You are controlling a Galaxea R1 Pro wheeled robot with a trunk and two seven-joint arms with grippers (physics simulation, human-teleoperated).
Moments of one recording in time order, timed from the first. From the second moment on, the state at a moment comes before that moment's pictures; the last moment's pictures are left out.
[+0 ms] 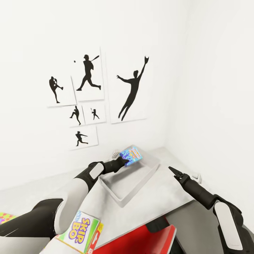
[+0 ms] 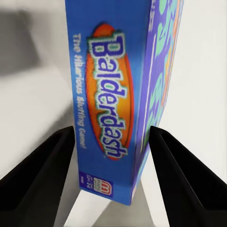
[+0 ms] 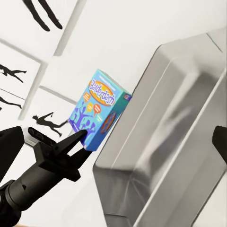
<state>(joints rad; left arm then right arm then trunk) -1.05 -0.17 0.11 -0.22 0.55 0.49 -0.40 -0.28 -0.04 -0.34 -1.49 -0.83 0.79 0.37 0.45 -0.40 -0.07</state>
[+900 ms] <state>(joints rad) -1.05 -0.17 0.11 -0.22 0.55 0.49 -0.40 -0.28 -0.04 -0.34 -1.49 -0.83 0.79 0.37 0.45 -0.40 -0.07</state>
